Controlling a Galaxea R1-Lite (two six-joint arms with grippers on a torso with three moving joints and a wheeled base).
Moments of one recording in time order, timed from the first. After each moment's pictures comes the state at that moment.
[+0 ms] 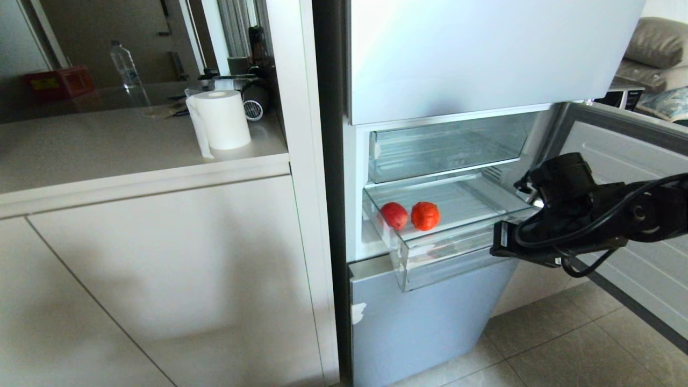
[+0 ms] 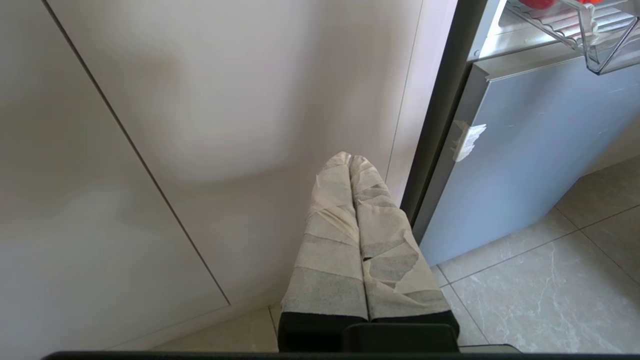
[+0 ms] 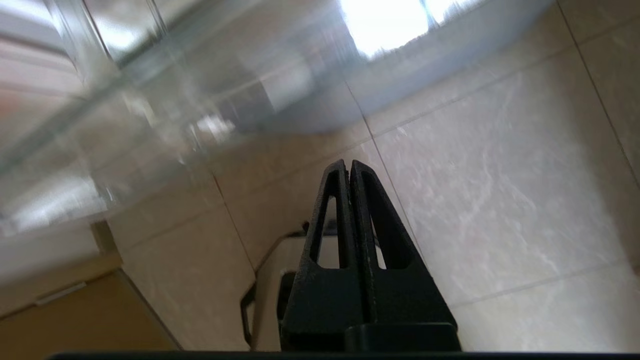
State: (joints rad) left arm 0.00 0.00 -0.06 0.16 0.01 0.01; right arm 0.20 1.84 -1.19 0.16 0.03 0.43
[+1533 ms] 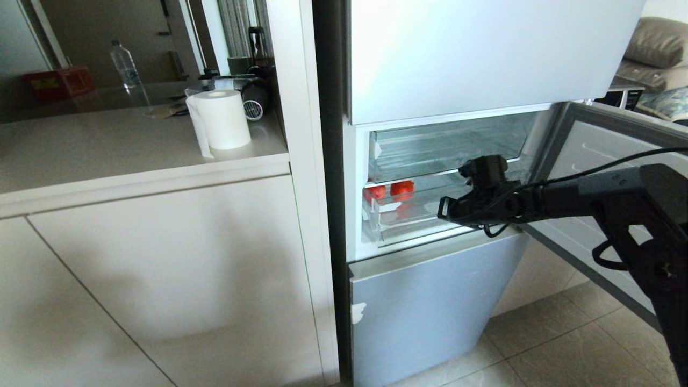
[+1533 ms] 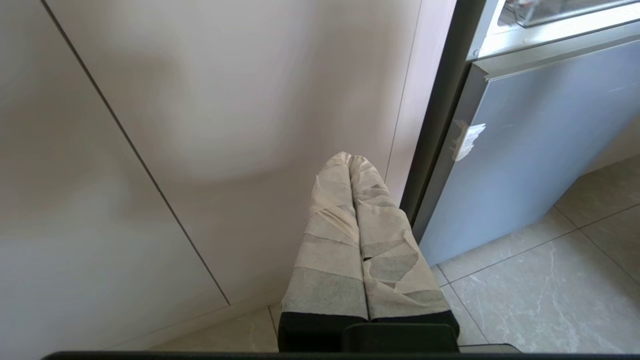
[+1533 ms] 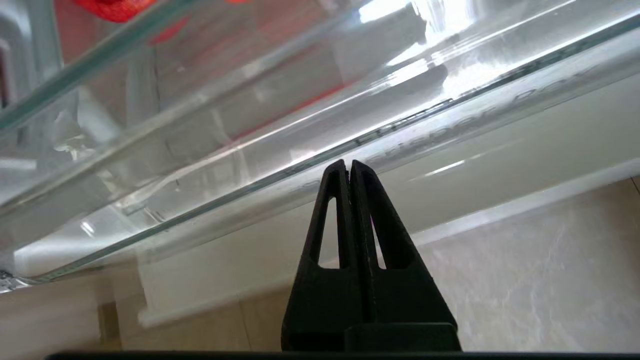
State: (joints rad) left arm 0.00 0.00 -0.06 0.16 0.01 0.01; right arm 0.20 2.40 -1.84 0.01 0.06 0.40
